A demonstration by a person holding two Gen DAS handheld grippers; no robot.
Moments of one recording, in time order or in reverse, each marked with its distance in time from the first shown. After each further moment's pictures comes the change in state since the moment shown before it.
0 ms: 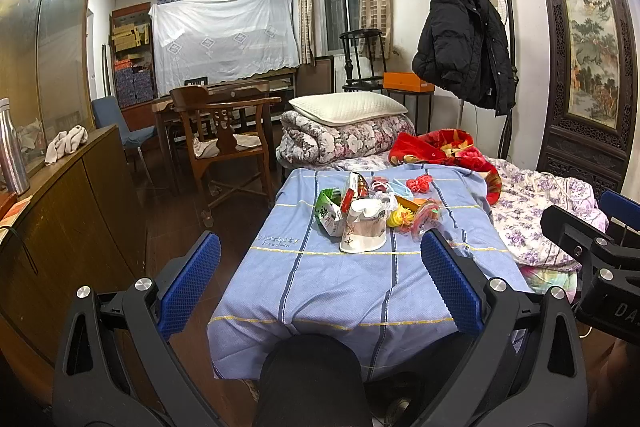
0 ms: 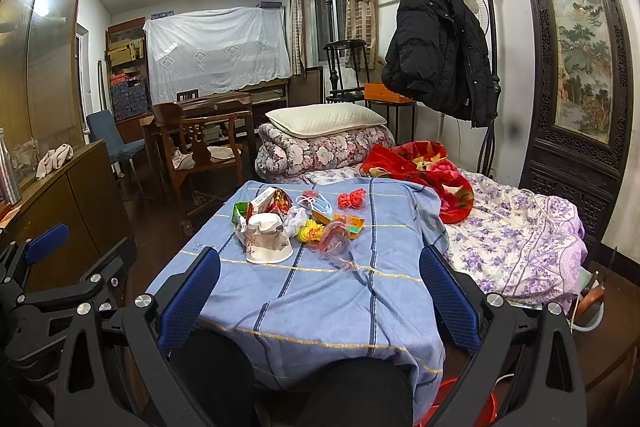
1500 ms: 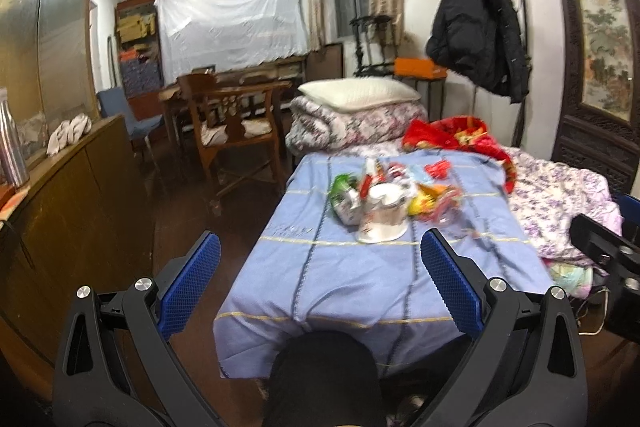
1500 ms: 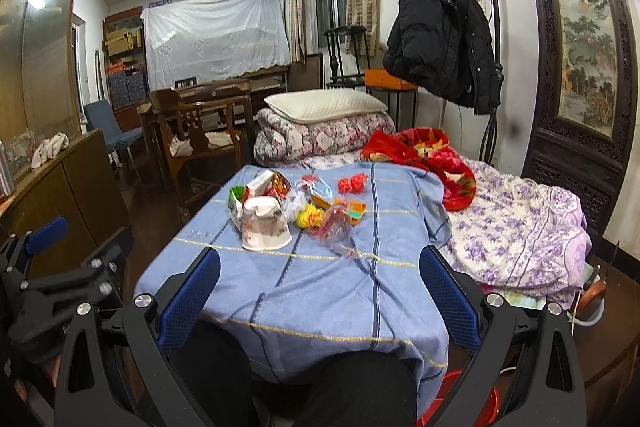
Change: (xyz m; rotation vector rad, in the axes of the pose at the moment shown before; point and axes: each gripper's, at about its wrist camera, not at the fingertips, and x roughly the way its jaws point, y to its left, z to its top) left arm 0.038 0.014 -0.007 -0.008 0.065 0.051; right arm 0.025 0.002 -0.005 -0.001 0.061 -0.009
